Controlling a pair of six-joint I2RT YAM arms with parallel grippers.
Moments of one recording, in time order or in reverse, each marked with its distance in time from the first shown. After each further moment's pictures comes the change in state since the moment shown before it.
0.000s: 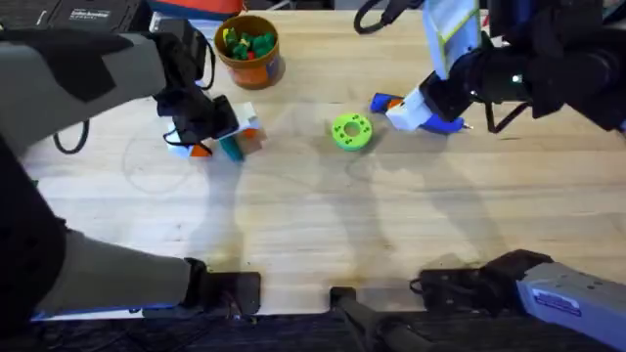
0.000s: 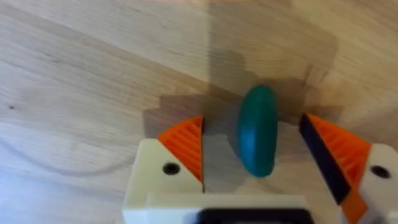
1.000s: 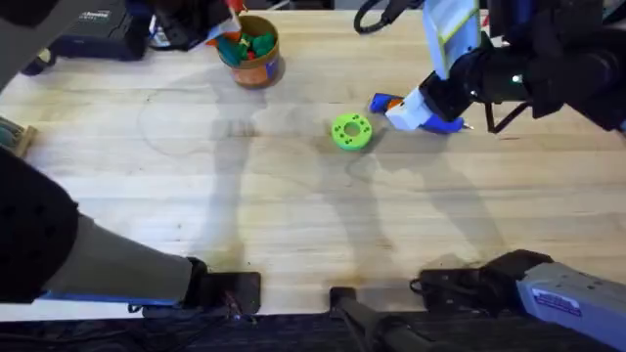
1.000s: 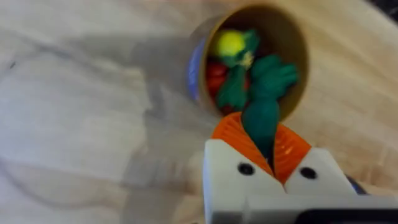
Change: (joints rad) left arm -0.027 0.053 0.481 0.019 0.053 -0.040; right arm 0.000 0.000 0.000 0.000 -0.003 0.000
